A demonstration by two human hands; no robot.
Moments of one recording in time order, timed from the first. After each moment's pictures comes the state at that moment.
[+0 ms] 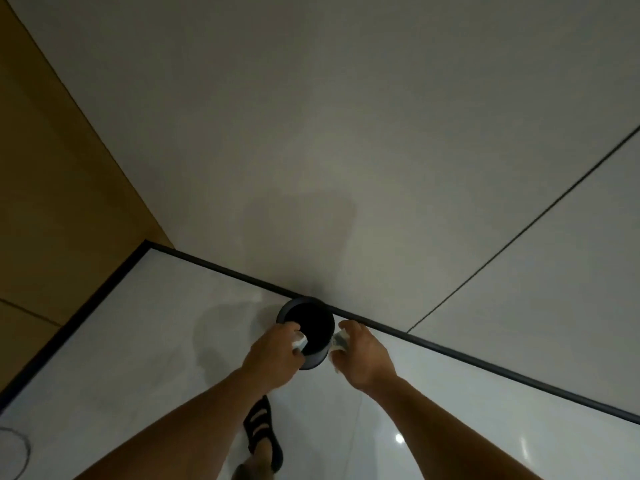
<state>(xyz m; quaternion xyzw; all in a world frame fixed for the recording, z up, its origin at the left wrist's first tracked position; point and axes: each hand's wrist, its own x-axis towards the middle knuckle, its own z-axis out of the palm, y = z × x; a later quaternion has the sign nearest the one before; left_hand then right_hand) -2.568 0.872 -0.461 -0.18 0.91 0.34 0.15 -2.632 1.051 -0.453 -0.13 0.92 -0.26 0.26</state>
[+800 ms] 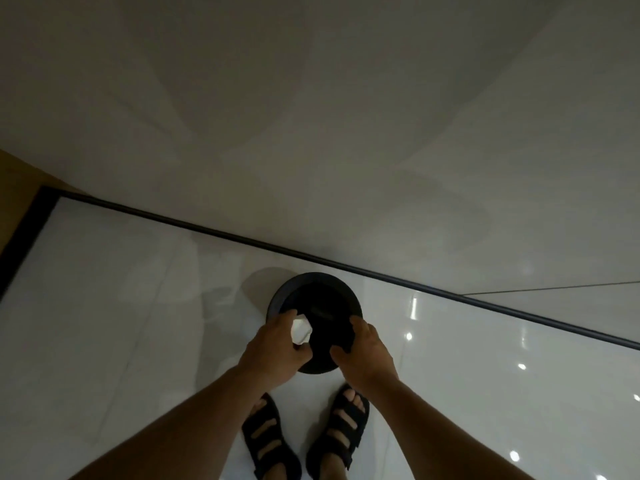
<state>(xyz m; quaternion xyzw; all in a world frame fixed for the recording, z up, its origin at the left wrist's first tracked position) -2.748 0.789 -0.772 -0.21 0.85 0.34 0.33 -2.780 0.958 -0.778 0.04 0.88 -0.26 0.39</state>
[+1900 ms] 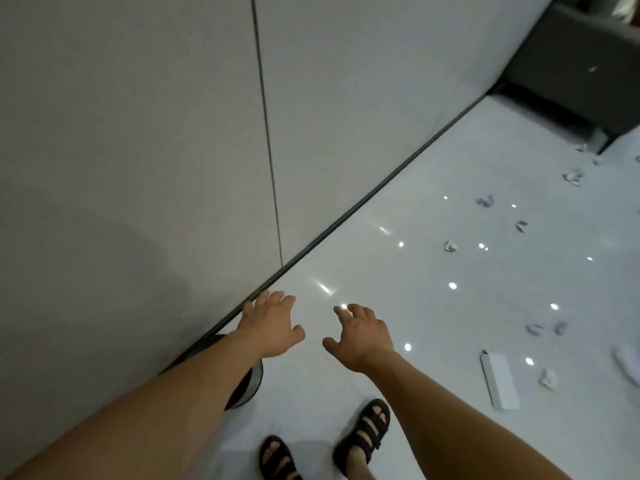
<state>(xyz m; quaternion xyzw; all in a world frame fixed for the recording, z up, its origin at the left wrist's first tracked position) -2.724 1.004 -0.484 0.40 0.86 -0.01 0.31 -2.576 1.127 -0.495 0.32 0.90 -0.18 0.22</state>
